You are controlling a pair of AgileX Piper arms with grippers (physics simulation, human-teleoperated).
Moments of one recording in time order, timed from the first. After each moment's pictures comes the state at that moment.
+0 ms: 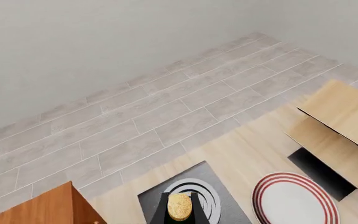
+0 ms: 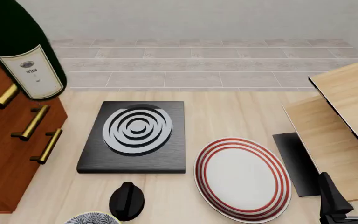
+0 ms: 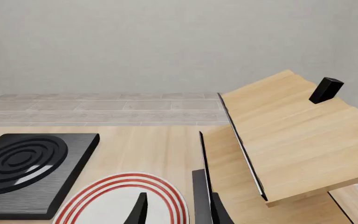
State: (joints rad) left arm -0.41 1.15 -2.09 1.20 0.17; right arm 0.01 0.02 -0.01 0.00 0.01
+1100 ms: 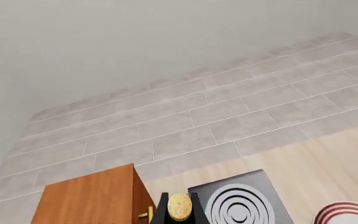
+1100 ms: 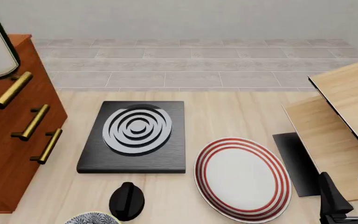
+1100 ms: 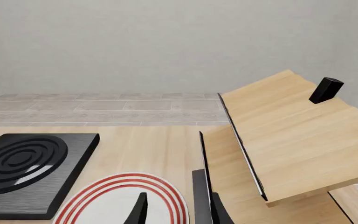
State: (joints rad) left arm -0.12 1.24 -2.22 1.22 0.21; right arm 0.01 0.02 -0.01 0.00 0.01
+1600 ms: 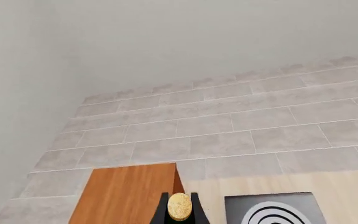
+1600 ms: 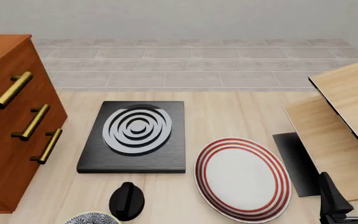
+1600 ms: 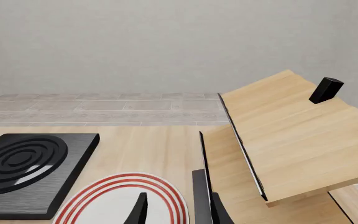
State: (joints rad) left arm 0.10 1.34 -2.36 1.22 0.22; right arm 0.01 0.02 -0.01 0.00 0.01
